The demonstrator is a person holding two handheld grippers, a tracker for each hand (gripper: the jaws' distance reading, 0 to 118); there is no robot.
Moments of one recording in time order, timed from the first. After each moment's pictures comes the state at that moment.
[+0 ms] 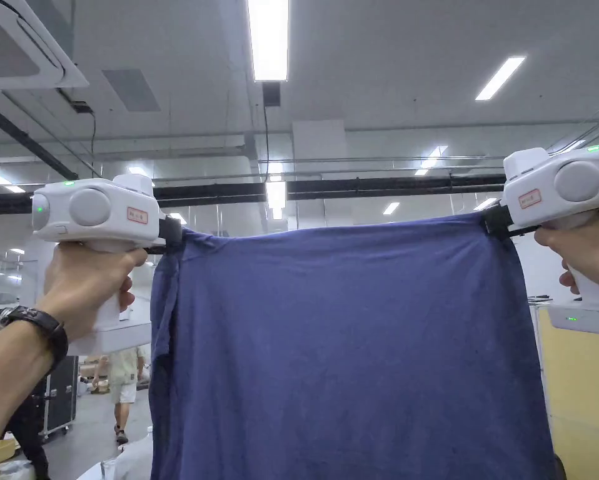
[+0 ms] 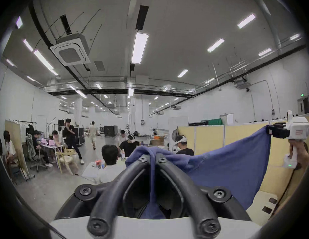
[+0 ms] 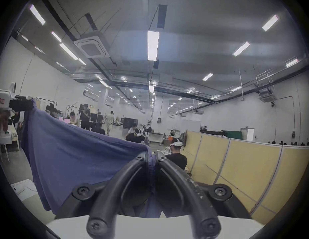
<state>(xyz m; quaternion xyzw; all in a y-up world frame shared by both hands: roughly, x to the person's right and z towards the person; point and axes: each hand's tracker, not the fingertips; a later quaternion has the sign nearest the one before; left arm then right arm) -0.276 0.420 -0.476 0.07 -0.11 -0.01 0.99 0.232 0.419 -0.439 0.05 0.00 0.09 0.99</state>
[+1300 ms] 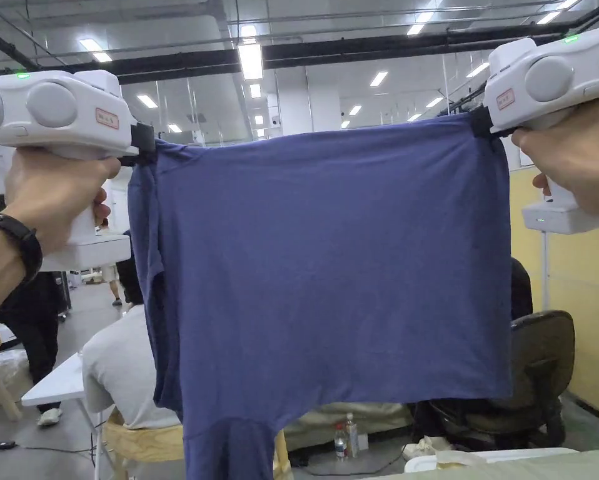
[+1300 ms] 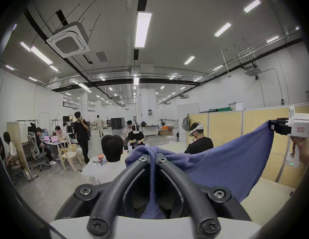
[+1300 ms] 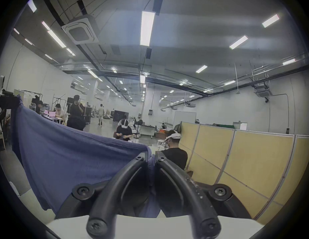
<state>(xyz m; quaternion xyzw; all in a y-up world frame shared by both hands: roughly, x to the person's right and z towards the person) -0.254 0.338 -0.776 0.02 -0.08 -0.04 1.00 0.232 0.321 -0.765 0.01 -0.05 0.09 0.99</state>
